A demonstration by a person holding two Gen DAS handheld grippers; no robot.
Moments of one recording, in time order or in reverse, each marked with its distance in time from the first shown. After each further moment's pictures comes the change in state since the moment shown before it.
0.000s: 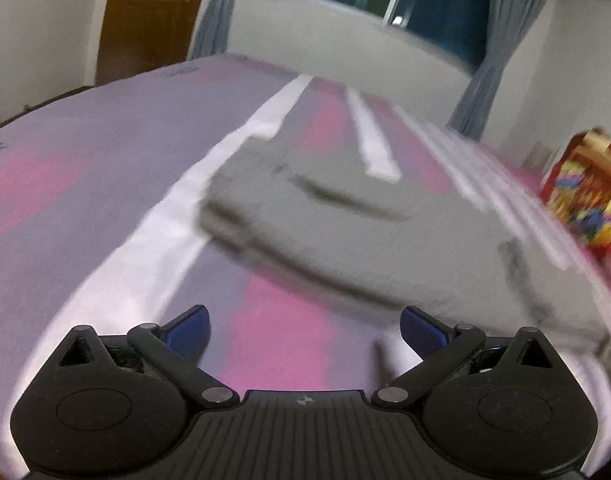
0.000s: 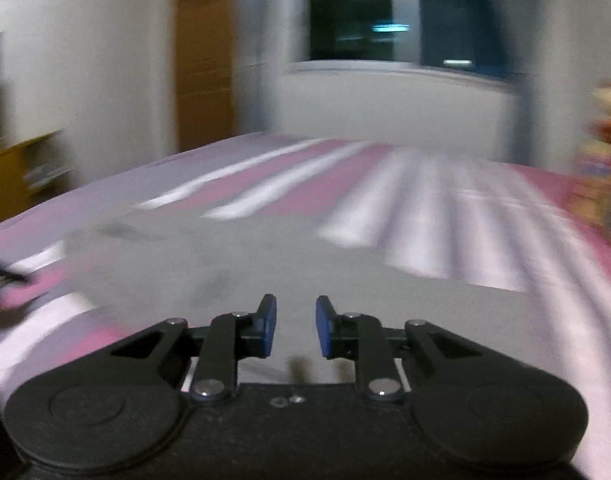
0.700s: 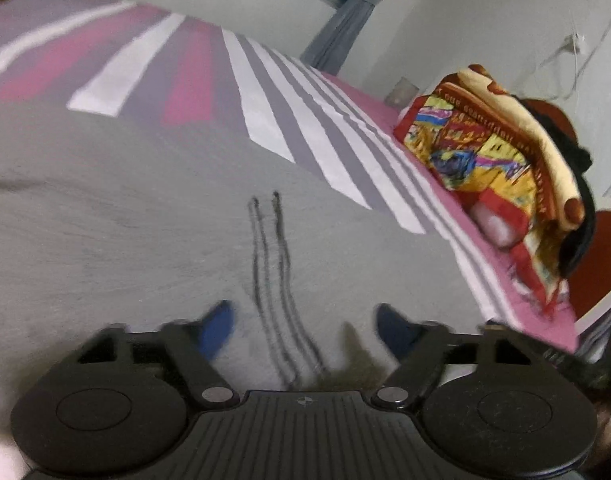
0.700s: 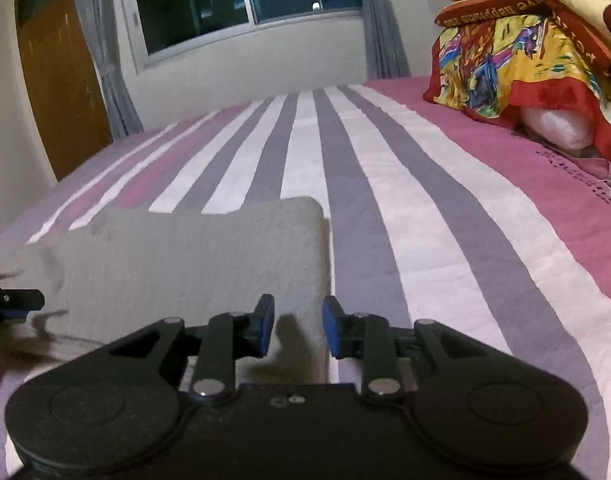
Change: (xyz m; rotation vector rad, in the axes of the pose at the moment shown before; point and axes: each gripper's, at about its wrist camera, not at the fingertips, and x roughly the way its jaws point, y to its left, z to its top) left arm 0.133 -0.187 0.009 0.053 0.235 -0.442; right arm -0.003 -0.098 -0.032 0.263 0.118 -0.135
